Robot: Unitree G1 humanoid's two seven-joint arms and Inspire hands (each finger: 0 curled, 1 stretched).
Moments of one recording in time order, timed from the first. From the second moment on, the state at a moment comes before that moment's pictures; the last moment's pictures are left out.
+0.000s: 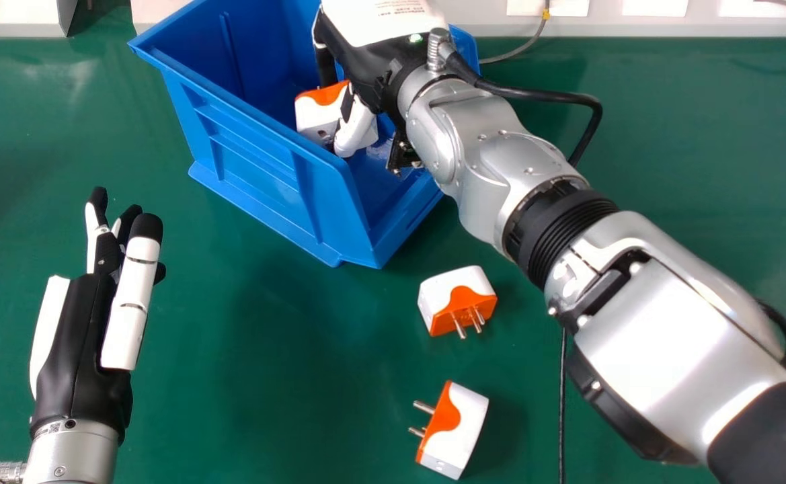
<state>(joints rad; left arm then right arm) 0.32 0.15 0.21 -0.28 -0.01 0.02 -0.08 -1.30 0.08 0.52 1.31 -0.70 0.05 -0.12</state>
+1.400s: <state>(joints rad) 0.24 0.17 0.21 -0.17 0.00 0.02 -0.08 -0.86 -0.15 0.44 0.49 -0.64 0.08 -0.08</state>
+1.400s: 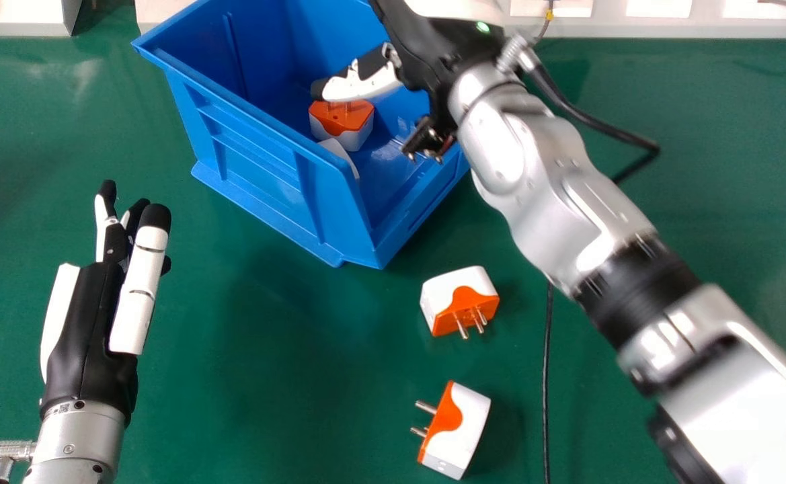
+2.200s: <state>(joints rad) 0.22 0.18 0.21 -0.16 0.00 0.01 -0.09 -0.02 -0.49 0.08 -0.37 -0.59 -0.01 0.10</state>
